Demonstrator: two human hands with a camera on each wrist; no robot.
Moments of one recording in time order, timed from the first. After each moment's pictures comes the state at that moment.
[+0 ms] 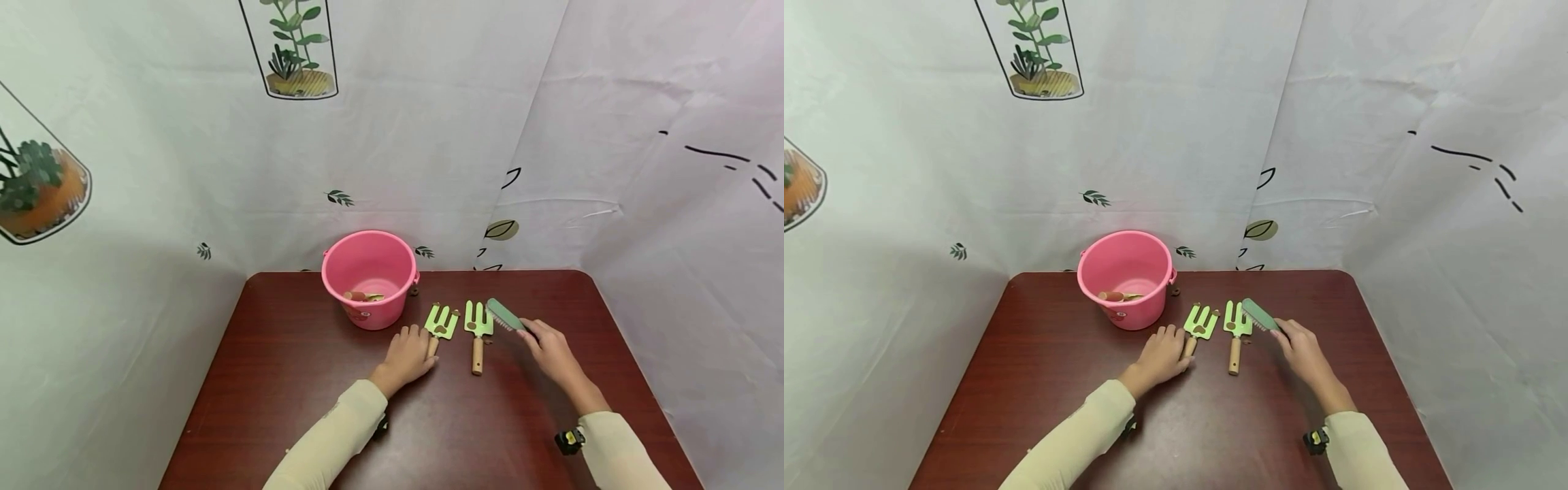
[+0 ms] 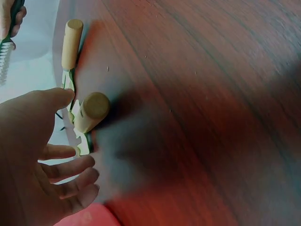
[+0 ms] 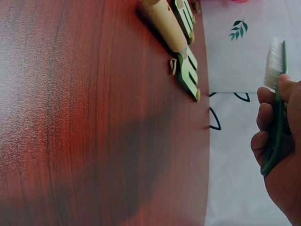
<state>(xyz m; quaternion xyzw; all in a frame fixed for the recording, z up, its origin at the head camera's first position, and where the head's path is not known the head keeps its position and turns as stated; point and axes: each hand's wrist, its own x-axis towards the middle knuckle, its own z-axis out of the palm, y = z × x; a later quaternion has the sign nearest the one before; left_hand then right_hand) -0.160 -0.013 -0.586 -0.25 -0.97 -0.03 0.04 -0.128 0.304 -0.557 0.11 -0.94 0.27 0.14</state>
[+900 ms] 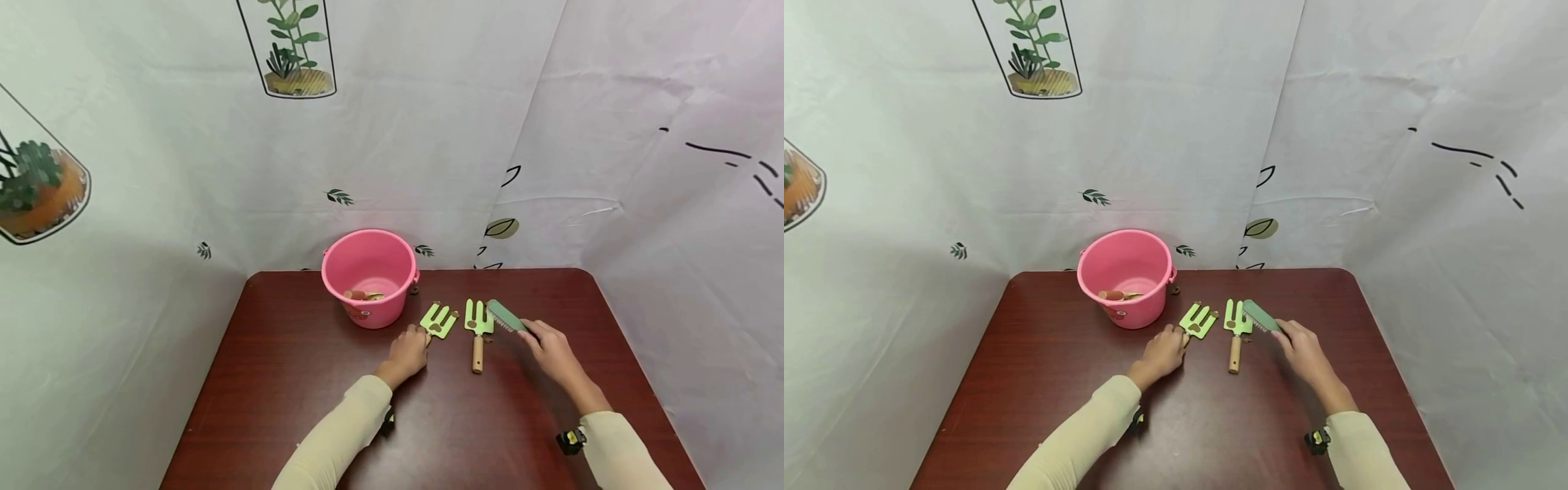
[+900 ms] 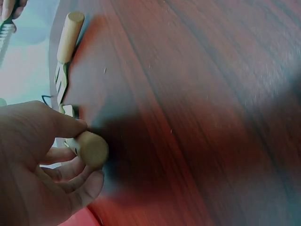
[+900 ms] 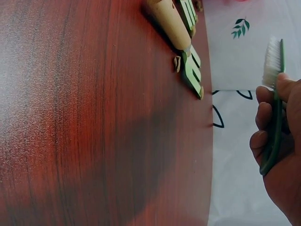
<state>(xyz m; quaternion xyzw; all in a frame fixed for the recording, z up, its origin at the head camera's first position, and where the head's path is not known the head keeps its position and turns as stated) -0.169 -0.006 -0.592 -0.16 -0.98 -0.14 -0.05 -0.126 0.306 -0.561 0.11 -0.94 0.28 0.15</state>
